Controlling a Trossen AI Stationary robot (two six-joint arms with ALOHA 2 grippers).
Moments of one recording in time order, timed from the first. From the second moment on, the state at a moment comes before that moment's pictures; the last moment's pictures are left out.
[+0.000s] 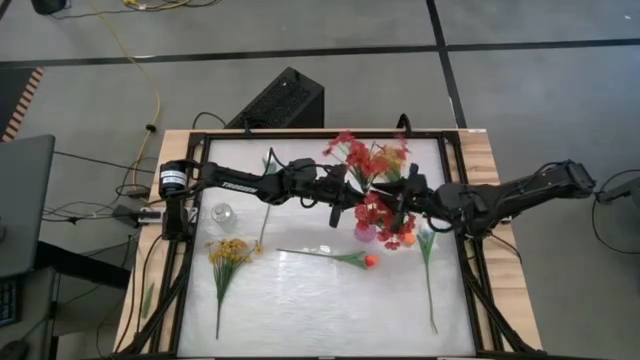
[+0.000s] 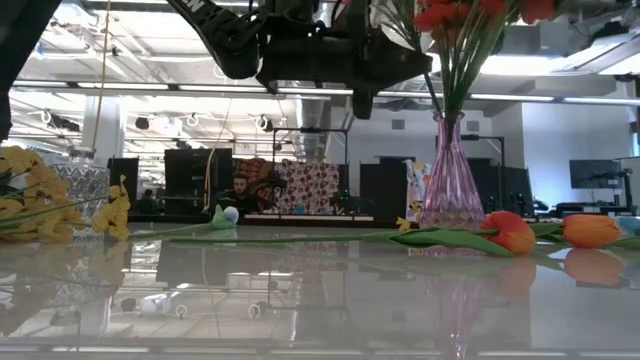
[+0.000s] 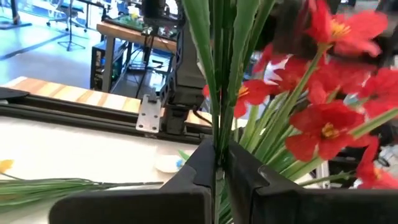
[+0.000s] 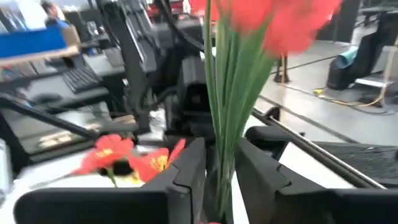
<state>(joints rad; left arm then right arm) 0.17 1.91 1.18 0.72 0.33 -0.26 0.22 0.88 0.63 0.17 0.57 0.21</state>
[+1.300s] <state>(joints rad) 0.12 1.88 1.18 0.37 0.29 0.11 0.29 0.67 0.75 0.08 0.47 0.23</state>
